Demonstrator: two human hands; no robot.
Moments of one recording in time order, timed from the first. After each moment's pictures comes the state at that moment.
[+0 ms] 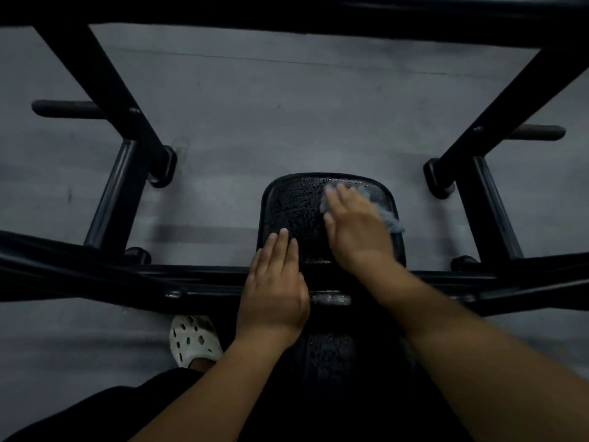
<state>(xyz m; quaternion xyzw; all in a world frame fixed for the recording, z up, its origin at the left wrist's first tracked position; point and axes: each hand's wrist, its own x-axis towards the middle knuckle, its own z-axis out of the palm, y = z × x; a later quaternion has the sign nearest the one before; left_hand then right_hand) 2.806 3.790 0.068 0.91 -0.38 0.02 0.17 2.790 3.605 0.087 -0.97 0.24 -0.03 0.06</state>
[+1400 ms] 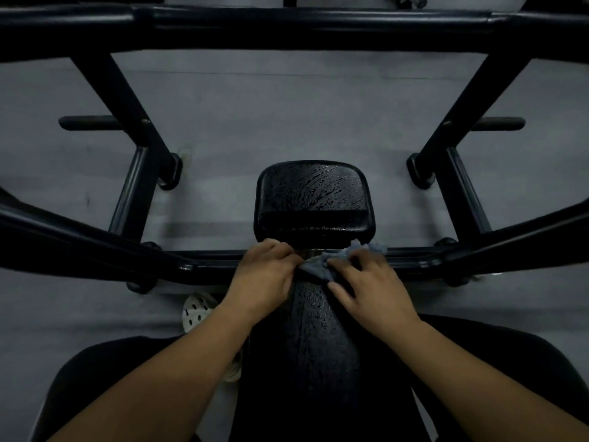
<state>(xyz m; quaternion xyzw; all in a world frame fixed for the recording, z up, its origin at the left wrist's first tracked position) 2.789 3.835 0.109 0.82 -0.55 -0.02 0.13 2.625 3.677 0.134 -0.97 0.21 0.04 0.10</state>
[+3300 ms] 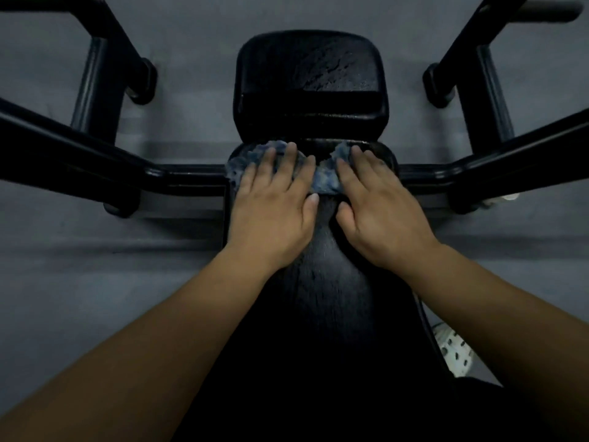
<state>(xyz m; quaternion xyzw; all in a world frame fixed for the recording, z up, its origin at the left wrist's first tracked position) 2.710 3.841 0.079 0.89 -0.45 -0.04 0.05 2.595 3.699 0.099 -0.98 0.18 0.03 0.08</state>
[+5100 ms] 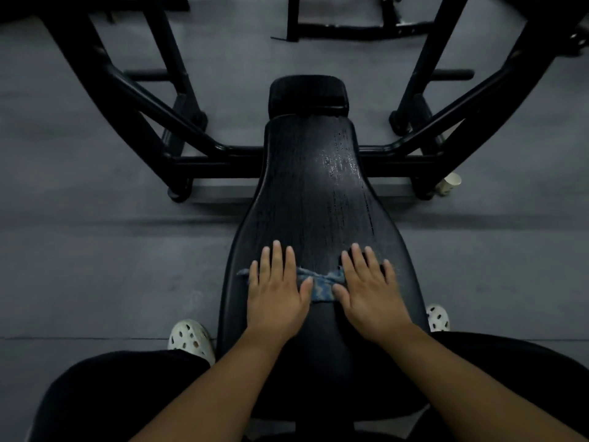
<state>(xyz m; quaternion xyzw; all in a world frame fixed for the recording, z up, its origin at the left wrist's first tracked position) 2.387 4.102 0.106 0.93 -0.34 -0.12 0.07 2.272 3.956 0.110 -0.96 0.26 0.09 0.09</state>
